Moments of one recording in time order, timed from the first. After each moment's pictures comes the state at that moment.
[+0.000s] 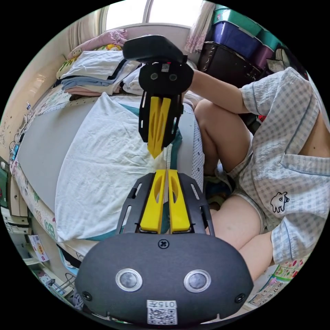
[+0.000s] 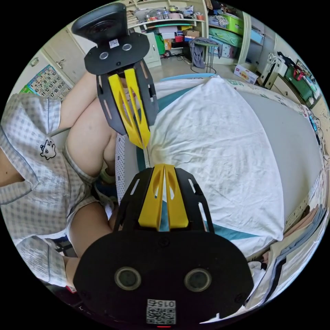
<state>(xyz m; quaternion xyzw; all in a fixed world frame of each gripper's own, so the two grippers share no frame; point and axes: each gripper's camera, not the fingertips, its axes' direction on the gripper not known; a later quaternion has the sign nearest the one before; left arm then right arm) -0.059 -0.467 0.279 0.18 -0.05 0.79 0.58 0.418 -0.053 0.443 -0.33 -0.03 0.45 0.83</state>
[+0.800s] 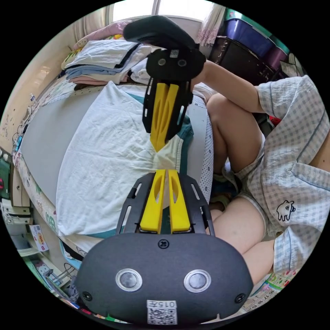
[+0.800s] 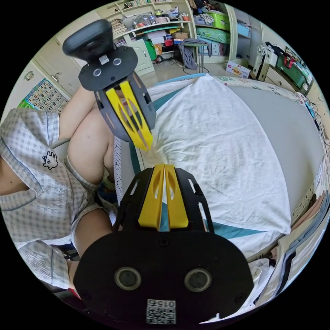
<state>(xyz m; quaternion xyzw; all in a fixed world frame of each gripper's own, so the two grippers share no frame) -0.048 -0.466 0.325 0.18 -0.08 0.77 0.61 0.373 0.015 0.537 -0.30 -0.02 0.49 0.82</state>
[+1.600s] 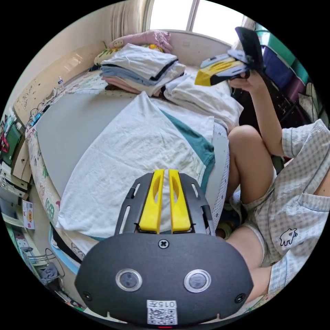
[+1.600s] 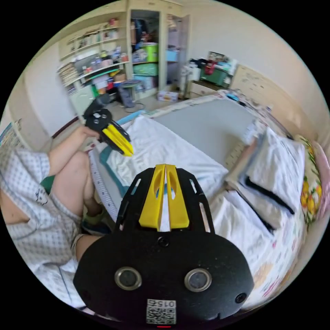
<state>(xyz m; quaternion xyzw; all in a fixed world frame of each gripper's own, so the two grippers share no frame) -0.051 -0.480 0.329 0.26 -0.02 0.70 0.66 0.131 -0.039 0.356 -0.24 0.27 0.56 0.74</state>
